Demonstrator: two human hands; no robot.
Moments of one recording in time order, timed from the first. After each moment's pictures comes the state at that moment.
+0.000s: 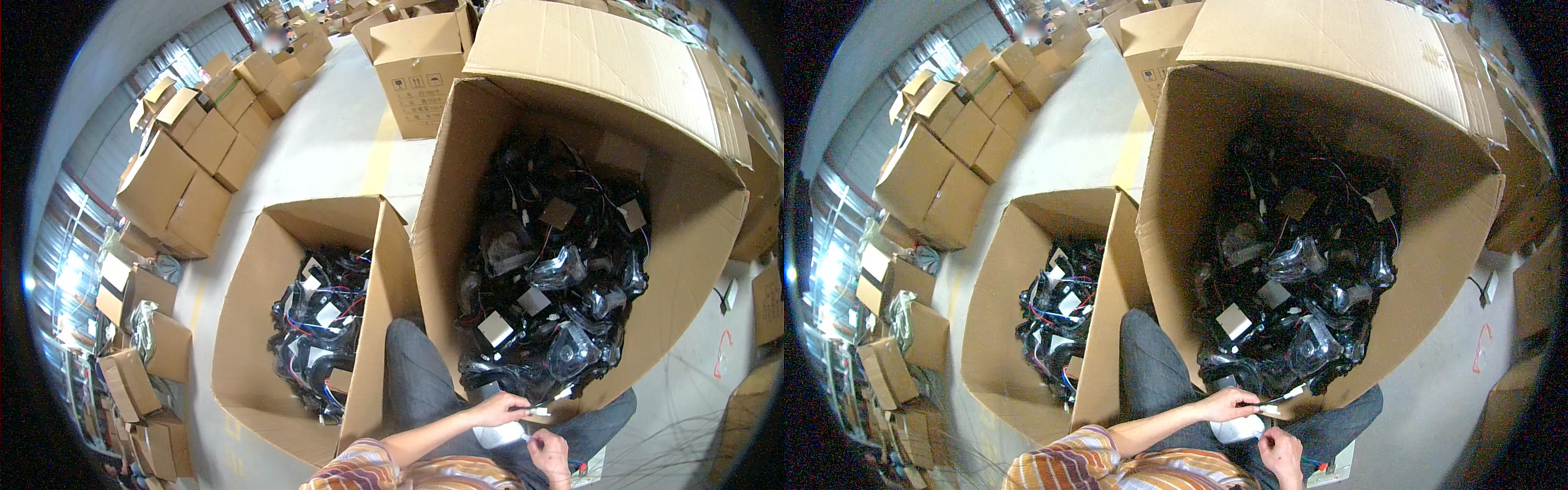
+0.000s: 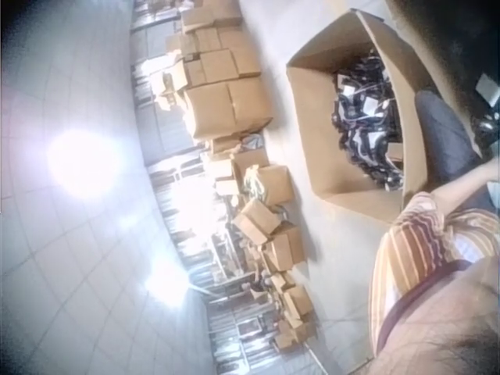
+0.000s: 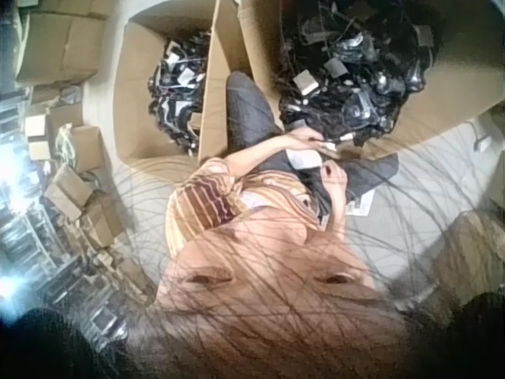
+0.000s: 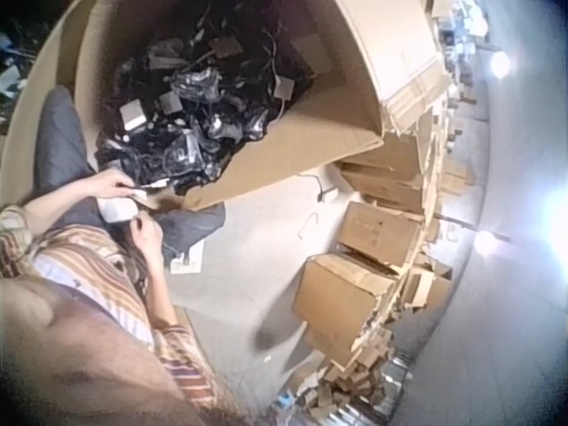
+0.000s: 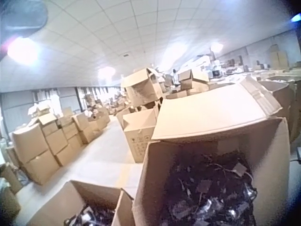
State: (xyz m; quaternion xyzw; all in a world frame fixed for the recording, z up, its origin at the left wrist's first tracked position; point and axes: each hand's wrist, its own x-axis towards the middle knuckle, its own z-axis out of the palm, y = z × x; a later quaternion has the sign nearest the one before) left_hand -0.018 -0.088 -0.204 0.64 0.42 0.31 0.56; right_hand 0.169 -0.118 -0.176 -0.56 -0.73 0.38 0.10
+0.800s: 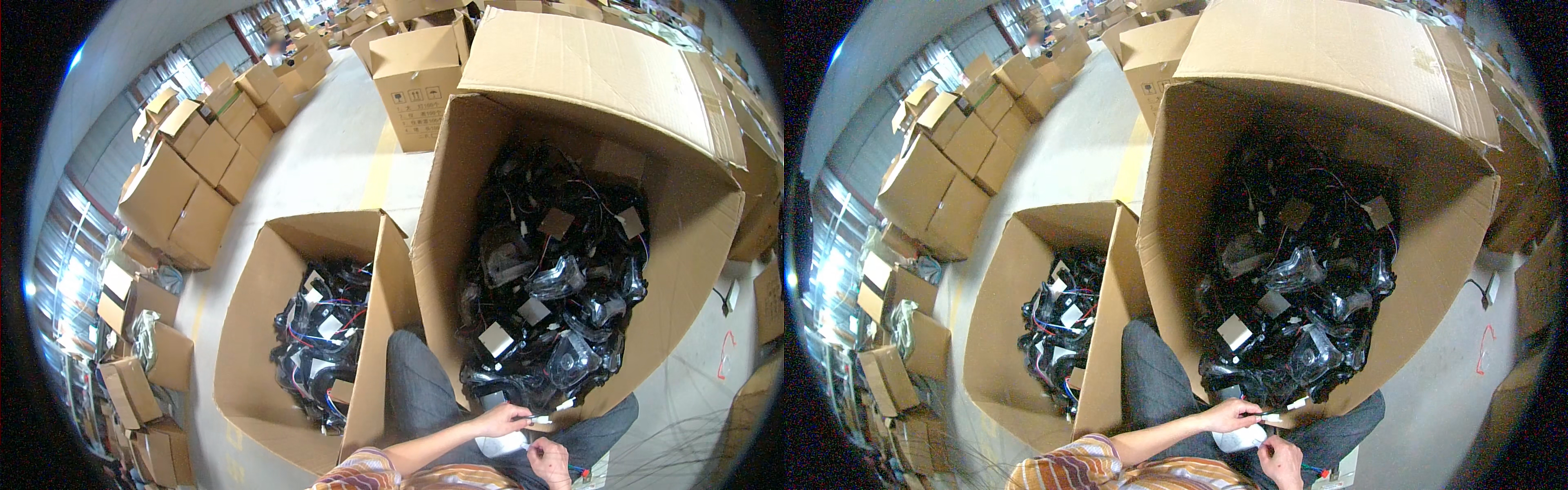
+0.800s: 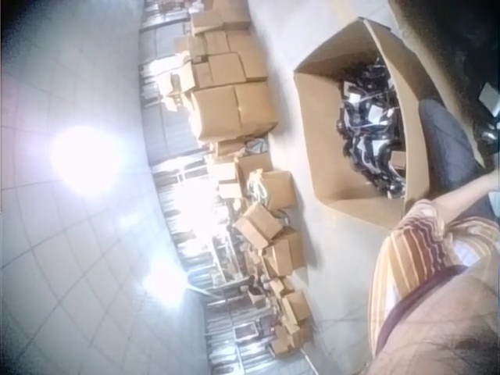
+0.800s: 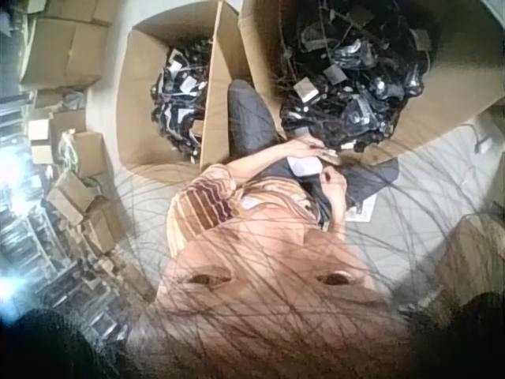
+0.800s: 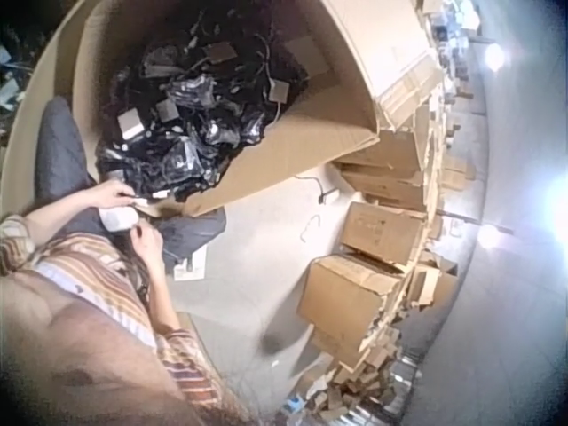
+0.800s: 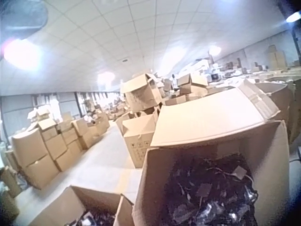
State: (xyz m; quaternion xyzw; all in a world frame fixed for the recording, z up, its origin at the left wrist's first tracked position) left_hand -0.012 -0.090 -0.210 0.63 0.44 0.29 0.58; right_hand 0.171 -0.119 -0.181 -0.56 -0.73 0.38 0.10
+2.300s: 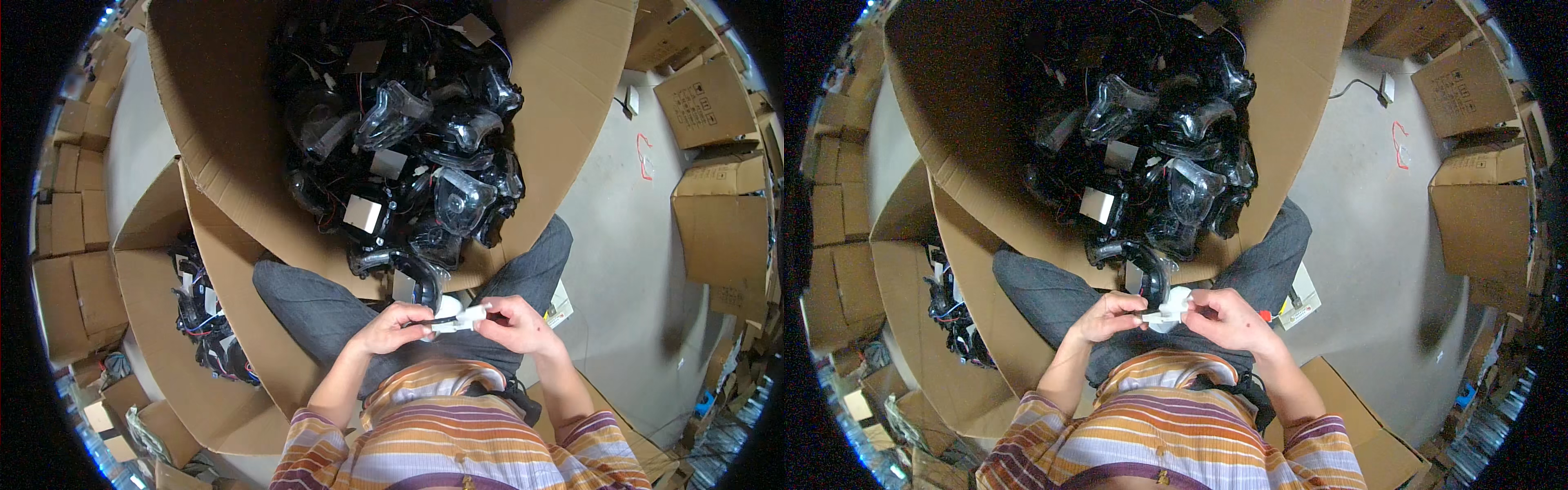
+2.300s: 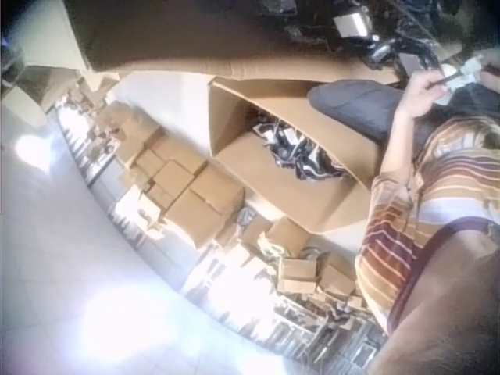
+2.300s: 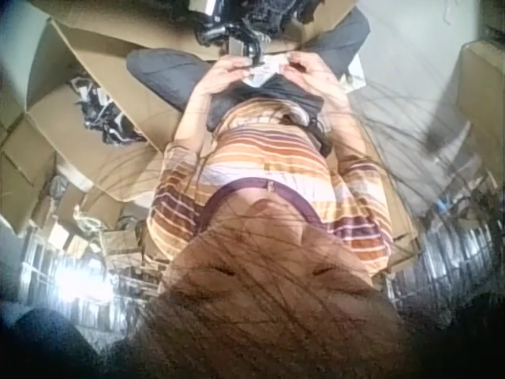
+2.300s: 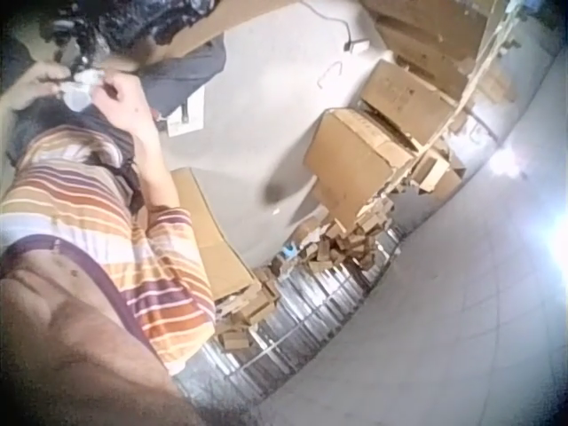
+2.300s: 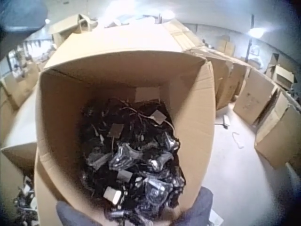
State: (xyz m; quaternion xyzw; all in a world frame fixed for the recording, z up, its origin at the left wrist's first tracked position) left_hand -0.033 -0.094 -0.167 0.47 0.29 0.26 0.79; right_hand 0.185 -0.085 -0.112 -0.46 -0.54 0.68 0.18
